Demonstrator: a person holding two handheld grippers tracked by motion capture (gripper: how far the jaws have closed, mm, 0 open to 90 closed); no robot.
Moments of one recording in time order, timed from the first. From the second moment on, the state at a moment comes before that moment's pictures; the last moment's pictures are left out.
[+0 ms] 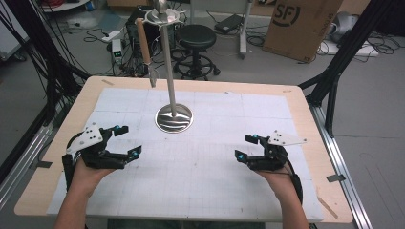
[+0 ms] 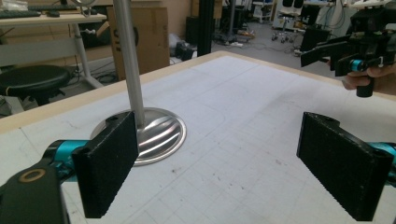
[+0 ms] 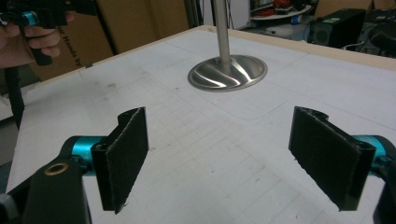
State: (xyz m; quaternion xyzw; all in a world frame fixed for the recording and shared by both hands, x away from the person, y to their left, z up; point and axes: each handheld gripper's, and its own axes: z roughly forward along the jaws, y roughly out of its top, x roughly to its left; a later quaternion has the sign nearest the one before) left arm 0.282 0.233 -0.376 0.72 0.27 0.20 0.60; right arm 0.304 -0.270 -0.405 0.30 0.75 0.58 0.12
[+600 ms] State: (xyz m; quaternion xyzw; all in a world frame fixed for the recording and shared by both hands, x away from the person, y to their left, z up) left arm 0.281 0.235 -0.385 0.72 0.28 0.20 0.60; right arm 0.307 -0.265 -0.408 0.30 0.76 0.57 0.12
